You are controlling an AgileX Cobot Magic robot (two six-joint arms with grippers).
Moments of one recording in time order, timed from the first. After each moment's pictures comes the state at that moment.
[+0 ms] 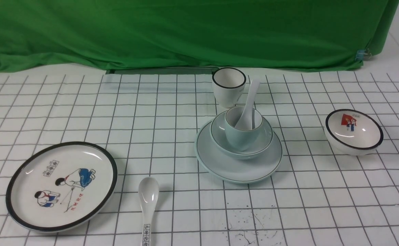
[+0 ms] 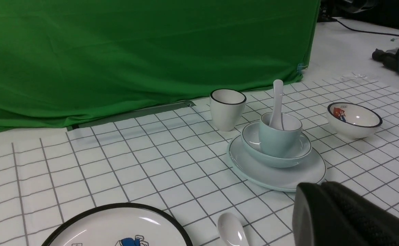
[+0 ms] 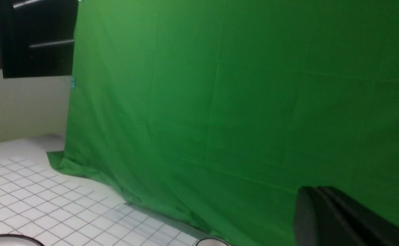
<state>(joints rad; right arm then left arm) 0.52 0.43 -0.73 0.07 0.15 -0.20 -0.58 0.03 -0.52 0.18 0.68 -0.20</state>
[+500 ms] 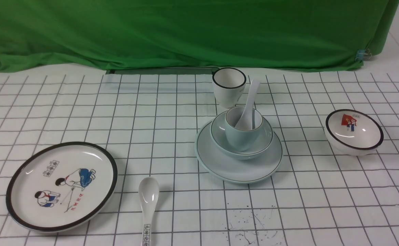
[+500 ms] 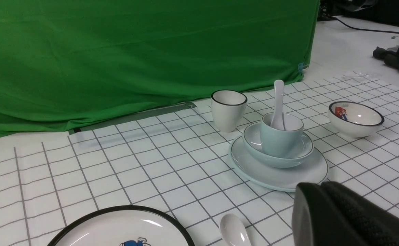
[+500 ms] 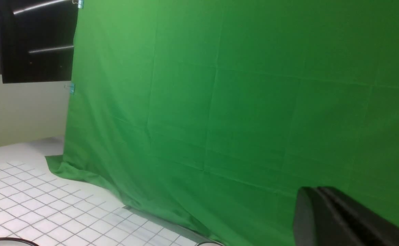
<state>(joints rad) 0.52 0.43 -0.73 0.07 0.14 -0.20 -0.58 0.03 -0.52 0.19 0.68 -0.18</state>
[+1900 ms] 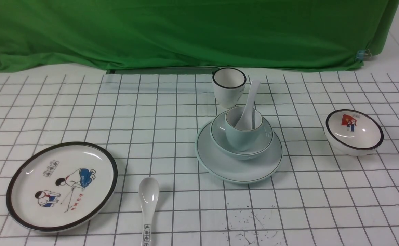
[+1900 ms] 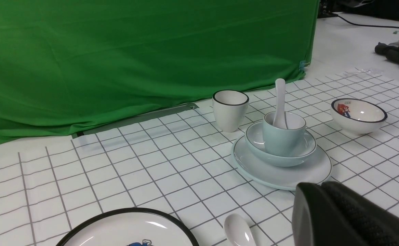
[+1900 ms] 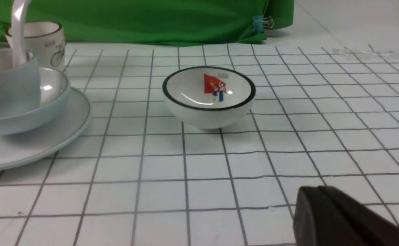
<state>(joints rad) 0.02 0.00 0.01 -0.07 0.21 0.11 -0.58 0.03 -0.52 0.19 0.68 -0.15</state>
